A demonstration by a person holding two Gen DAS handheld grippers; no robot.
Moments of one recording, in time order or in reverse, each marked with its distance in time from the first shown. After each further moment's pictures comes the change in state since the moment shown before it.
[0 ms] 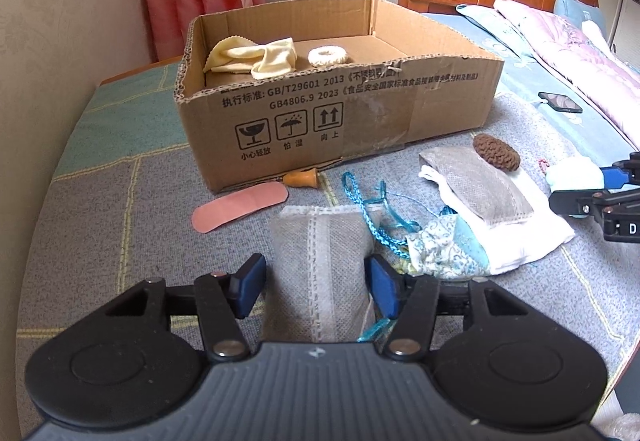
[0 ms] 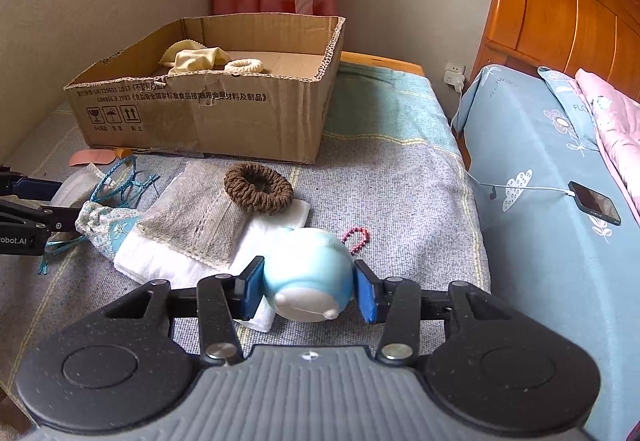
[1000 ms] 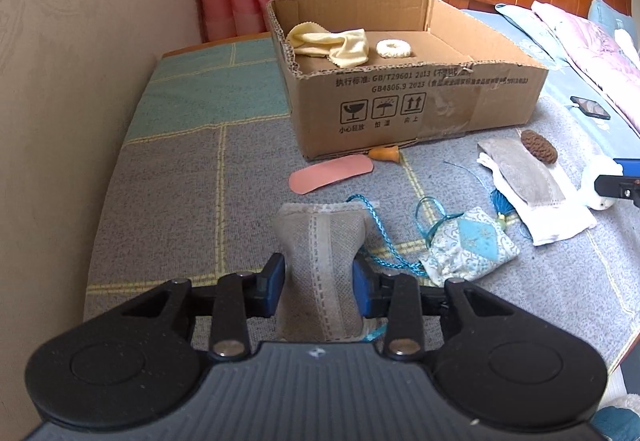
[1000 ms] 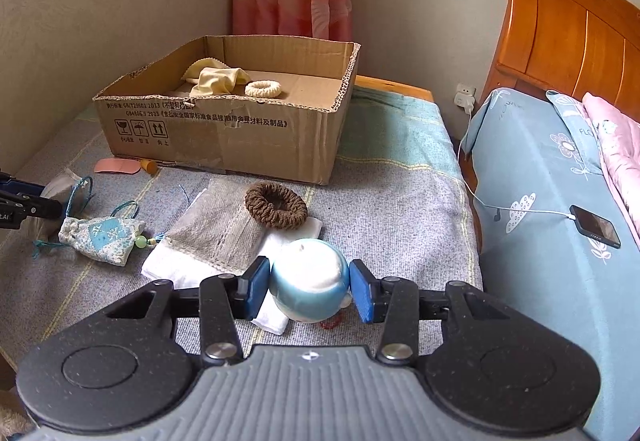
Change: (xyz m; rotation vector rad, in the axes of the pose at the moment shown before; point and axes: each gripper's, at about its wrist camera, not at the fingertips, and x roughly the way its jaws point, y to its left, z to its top) left arm -0.031 0.044 -0.014 -0.069 0.052 0.093; right arm -0.024 0.004 0.003 -0.045 -0.049 0.029
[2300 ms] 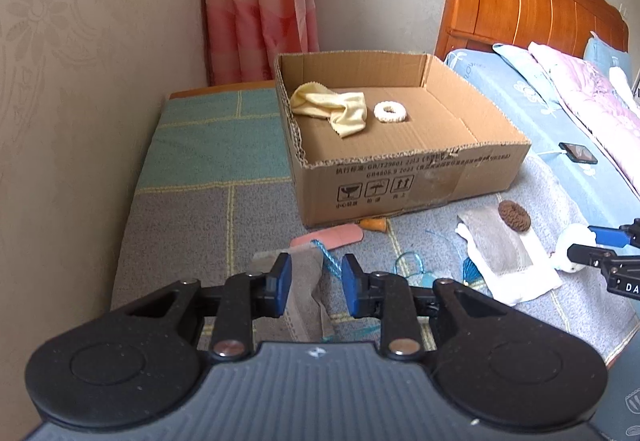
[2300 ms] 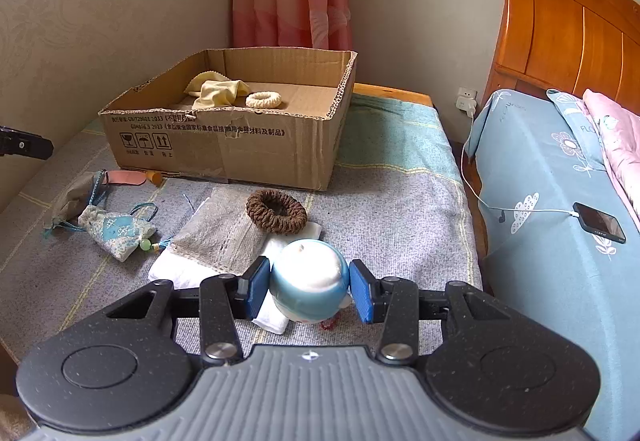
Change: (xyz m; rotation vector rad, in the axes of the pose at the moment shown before) left arm -0.029 0.005 0.036 -0.053 -0.057 -0.046; right arm -0.007 -0.006 -0.004 0.030 -0.032 0.026
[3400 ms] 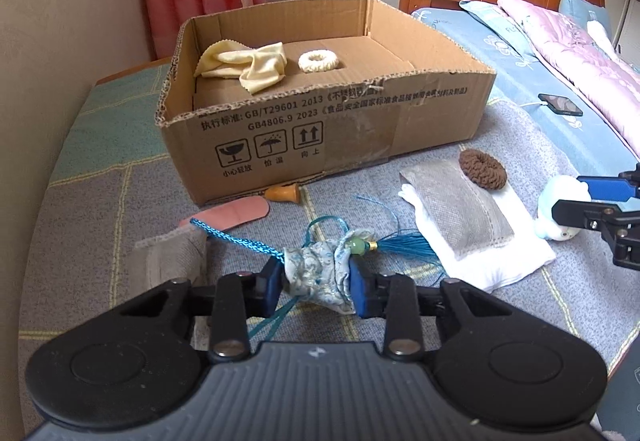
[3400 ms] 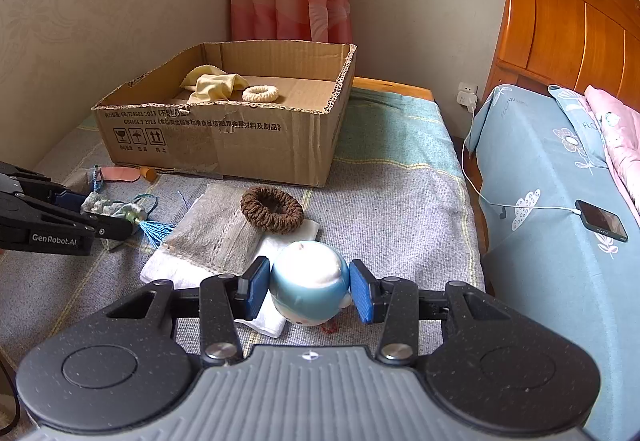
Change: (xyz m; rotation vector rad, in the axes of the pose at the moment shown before) left arm 0.045 -0.062 -0.013 0.100 0.040 -0.040; right arm 0.009 -0.003 0.002 -0.001 0.018 -0.001
